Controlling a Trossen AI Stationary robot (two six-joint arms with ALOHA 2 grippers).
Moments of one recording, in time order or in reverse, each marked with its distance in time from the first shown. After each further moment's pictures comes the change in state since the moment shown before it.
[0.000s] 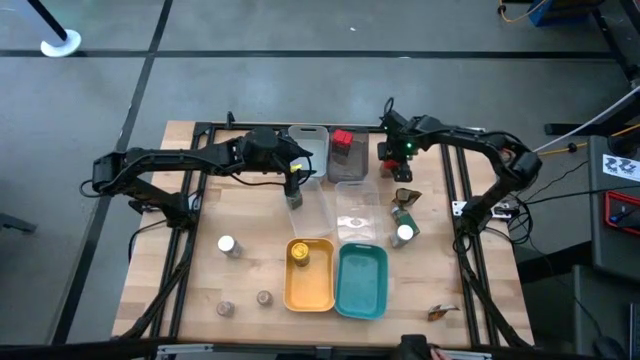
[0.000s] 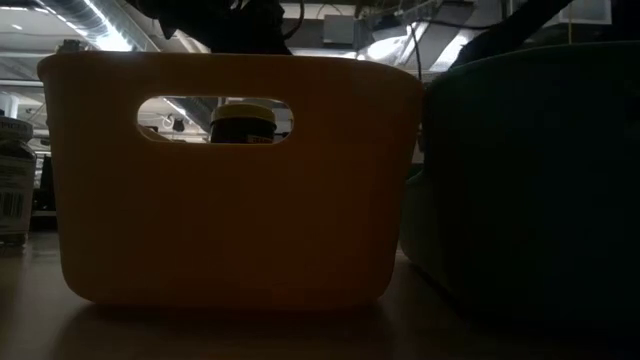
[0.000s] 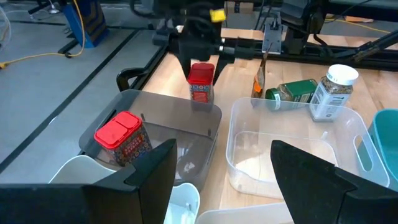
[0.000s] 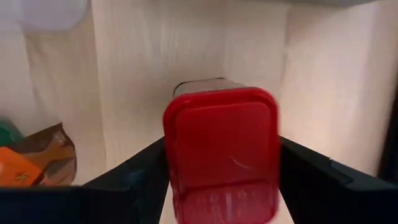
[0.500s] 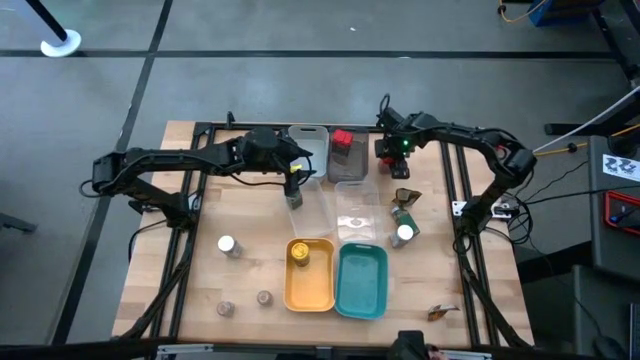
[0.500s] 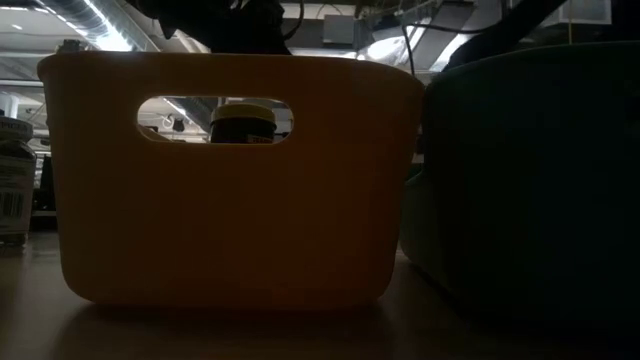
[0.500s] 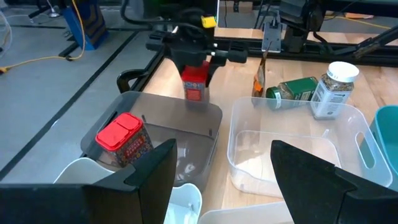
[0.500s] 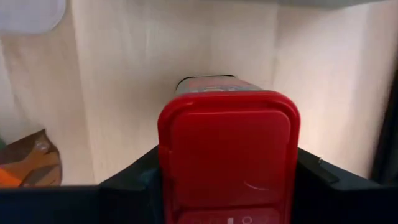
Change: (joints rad) left arm 0.000 -0.002 0.000 0.000 0.000 0.021; right arm 0.000 0.045 0.057 -0.017 0.026 0.004
